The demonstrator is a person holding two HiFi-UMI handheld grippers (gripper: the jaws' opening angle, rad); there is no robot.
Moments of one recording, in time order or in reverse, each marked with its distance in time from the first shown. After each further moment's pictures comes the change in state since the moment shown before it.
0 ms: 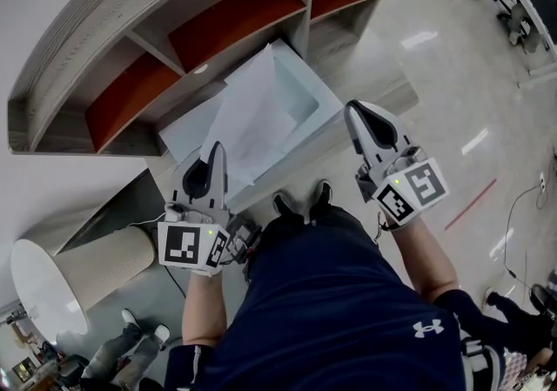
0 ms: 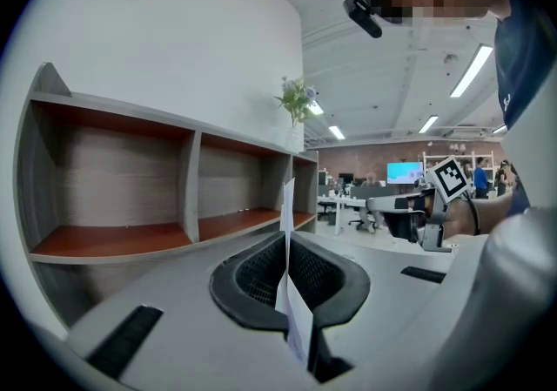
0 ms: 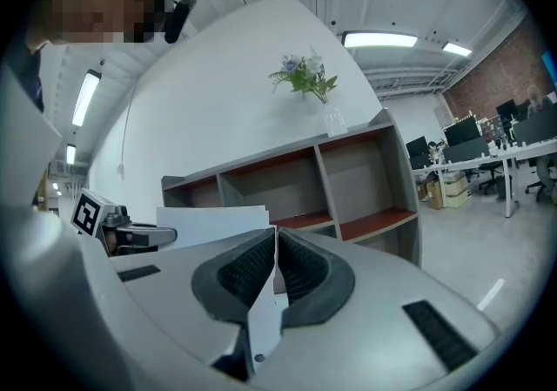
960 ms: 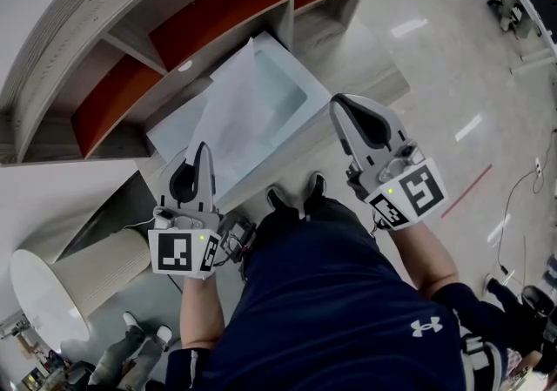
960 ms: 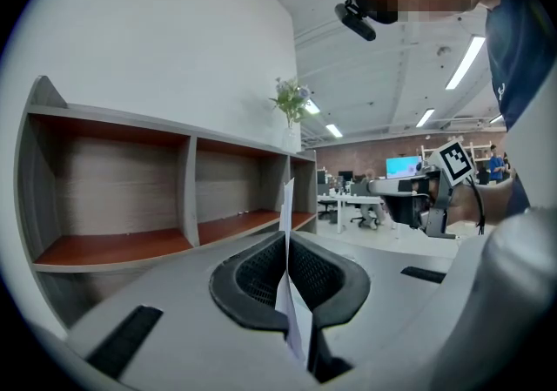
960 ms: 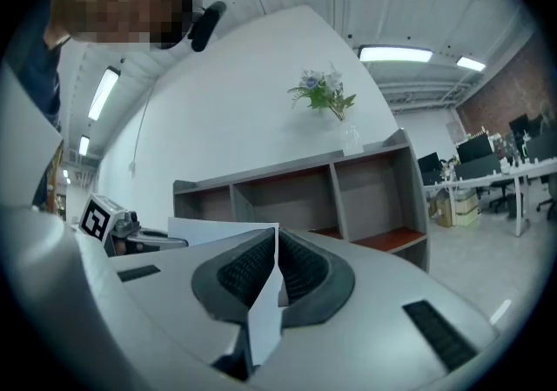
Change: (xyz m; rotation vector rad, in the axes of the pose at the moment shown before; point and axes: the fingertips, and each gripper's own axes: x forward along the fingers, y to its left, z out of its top) left arm 0.001 -0.001 0.000 0.042 -0.006 0.006; right arm -0.003 0.020 0.024 -0.080 -0.061 0.042
